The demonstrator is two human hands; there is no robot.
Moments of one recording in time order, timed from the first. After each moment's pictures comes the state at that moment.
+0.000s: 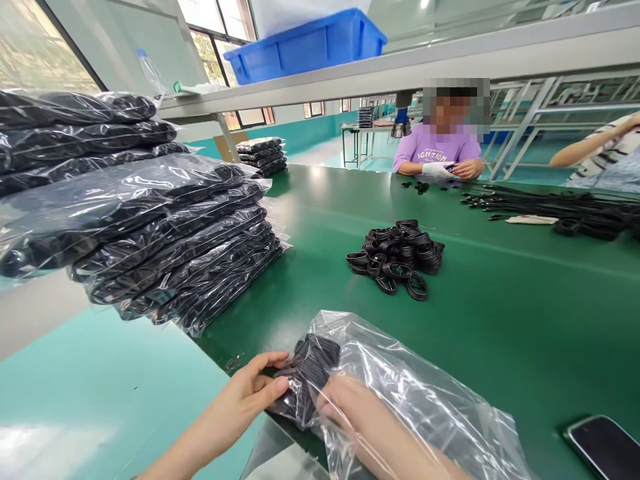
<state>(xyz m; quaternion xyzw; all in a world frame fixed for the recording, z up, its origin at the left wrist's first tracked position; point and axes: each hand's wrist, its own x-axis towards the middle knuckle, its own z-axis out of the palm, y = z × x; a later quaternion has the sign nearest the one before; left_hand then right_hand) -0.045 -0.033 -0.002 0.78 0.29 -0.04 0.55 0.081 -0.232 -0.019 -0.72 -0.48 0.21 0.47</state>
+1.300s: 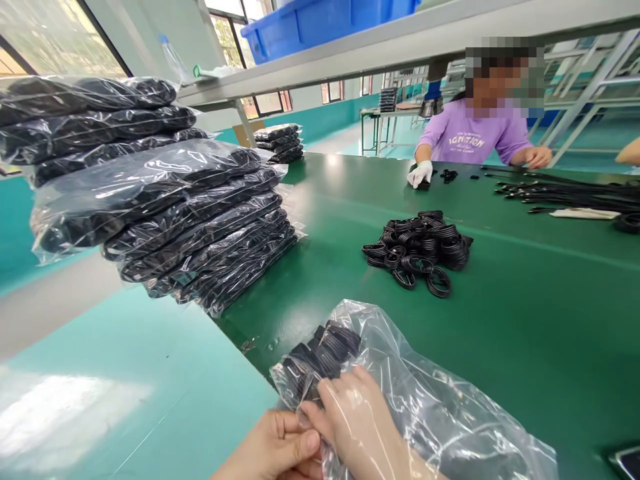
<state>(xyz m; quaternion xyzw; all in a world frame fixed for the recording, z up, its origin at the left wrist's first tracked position) -0.076 -0.096 -0.038 0.52 0.35 -0.16 0.76 0.053 -0.208 -0.063 -0.76 -0.55 -0.13 0.32</state>
